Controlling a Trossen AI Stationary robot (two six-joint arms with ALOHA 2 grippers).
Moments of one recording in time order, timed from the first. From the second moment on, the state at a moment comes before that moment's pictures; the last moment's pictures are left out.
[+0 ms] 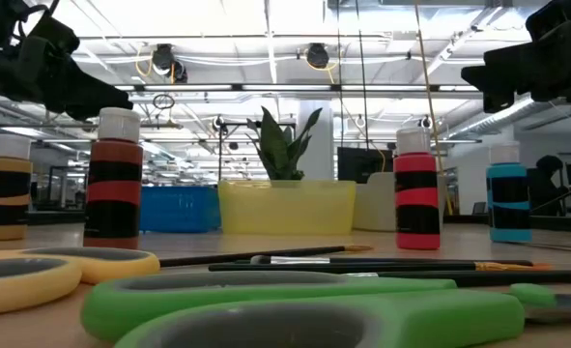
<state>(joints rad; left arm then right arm) 0.17 0.03 0.12 -0.18 -0.11 0.05 0.12 0.01 0.02 0.08 0.05 -0.02</state>
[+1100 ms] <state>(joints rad) 0.17 0.03 0.12 -0.18 -0.11 0.05 0.12 0.01 0.02 0.08 0.05 -0.02</state>
